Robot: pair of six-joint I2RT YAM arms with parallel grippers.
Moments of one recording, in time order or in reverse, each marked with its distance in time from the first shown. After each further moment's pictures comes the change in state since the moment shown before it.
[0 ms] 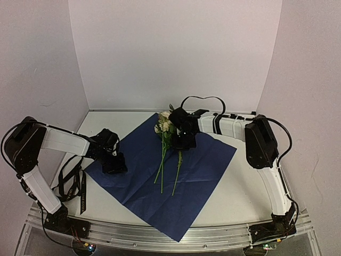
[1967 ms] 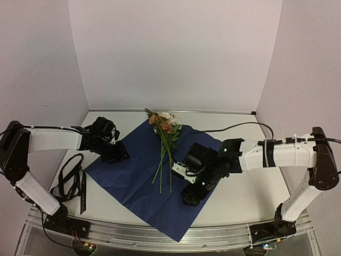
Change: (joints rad) left arm 0.007 -0.125 0.084 -0.078 0.016 0.059; right arm 0.358 -0.702 -0.813 0.013 -0.201 -0.336
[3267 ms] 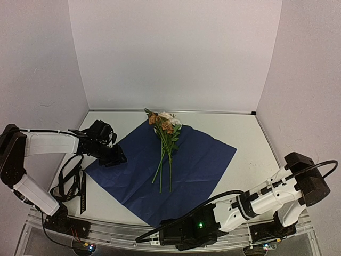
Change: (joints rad) left arm -0.001 -0.052 -0.064 -0.001 -0.024 -0.003; right arm 0.532 0.215 -0.029 0.145 0.416 -0.428
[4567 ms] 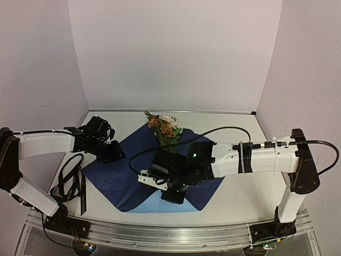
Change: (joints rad) left arm 0.000 -0.059 0.023 -0.045 -0.026 0.007; right arm -0.326 0.019 0.393 -0.251 -0.122 0.079
